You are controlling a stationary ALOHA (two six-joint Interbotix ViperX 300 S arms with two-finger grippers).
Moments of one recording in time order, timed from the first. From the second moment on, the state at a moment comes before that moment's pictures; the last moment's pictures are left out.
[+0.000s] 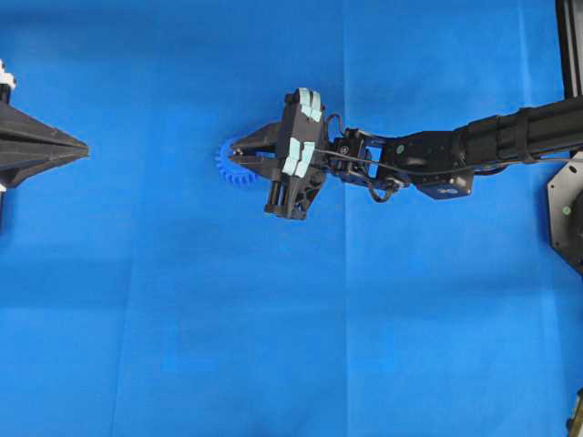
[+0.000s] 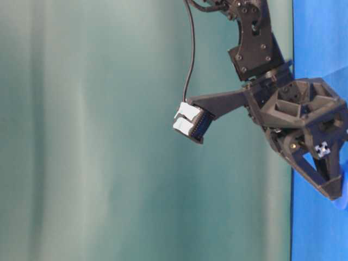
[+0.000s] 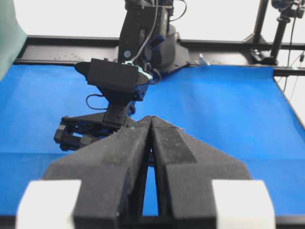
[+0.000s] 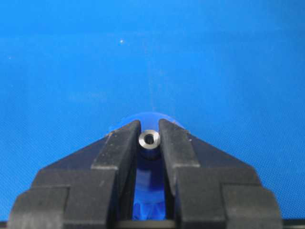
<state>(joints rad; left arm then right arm) 0.00 -1.01 1.19 0.00 -0.23 -0.01 -0.10 0.37 0.56 0.19 -0.56 -0.02</state>
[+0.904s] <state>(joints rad) 0.00 -1.02 1.19 0.00 -0.23 -0.02 -0.10 0.21 0.55 0.19 -0.42 -0.04</state>
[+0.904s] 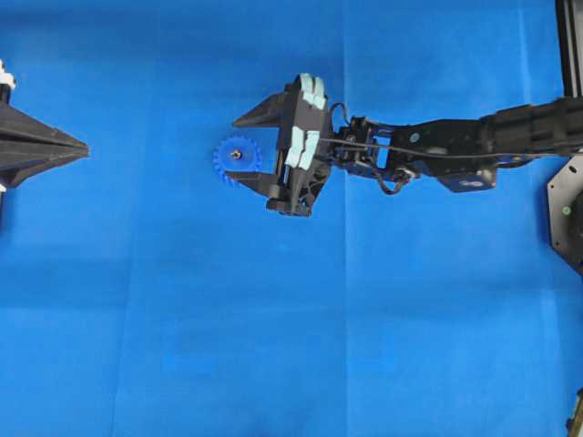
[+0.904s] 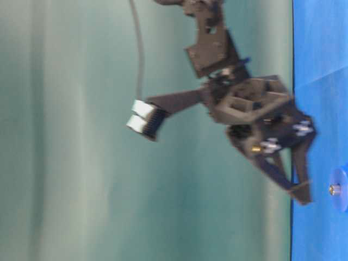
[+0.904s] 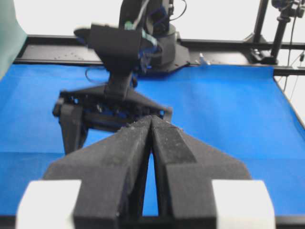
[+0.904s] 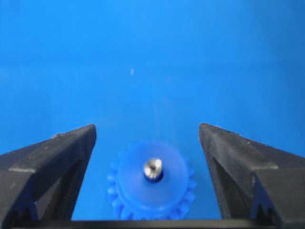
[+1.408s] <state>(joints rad) 0.00 -1.01 1.19 0.00 -0.23 -0.01 -0.10 0.04 0.56 0.18 -0.32 -0.05</state>
